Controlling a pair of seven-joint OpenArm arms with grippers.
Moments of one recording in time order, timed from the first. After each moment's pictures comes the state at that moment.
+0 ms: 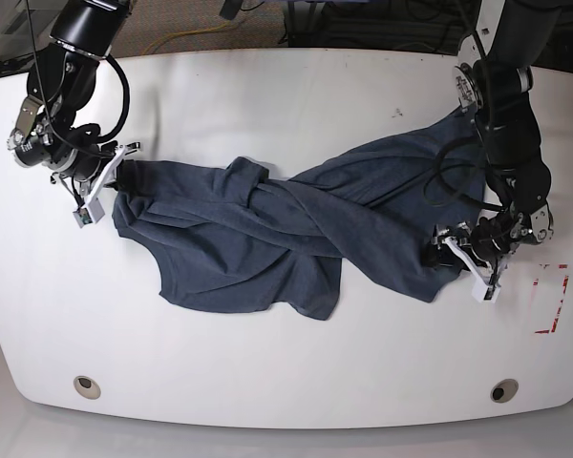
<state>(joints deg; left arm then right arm) -27.1 -13.2 -23.1 48.6 -9.5 -41.9 41.7 -1.6 15.1 29.1 93.4 33.4 41.0 -74.5</state>
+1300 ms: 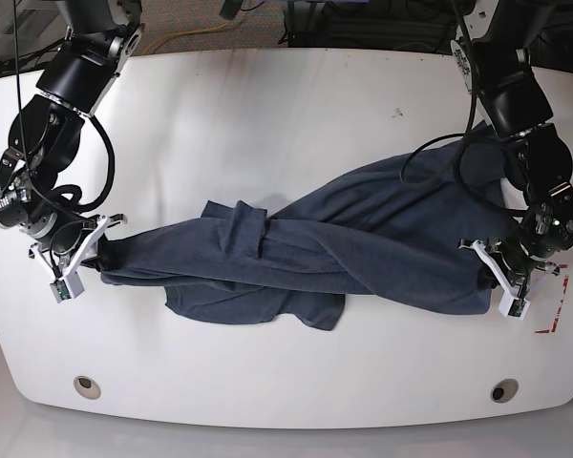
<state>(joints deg) -19.5 -13.8 -22.9 81.5 -9.3 -38.9 54.5 14.0 16.6 28.4 93.3 33.4 41.0 -74.9</state>
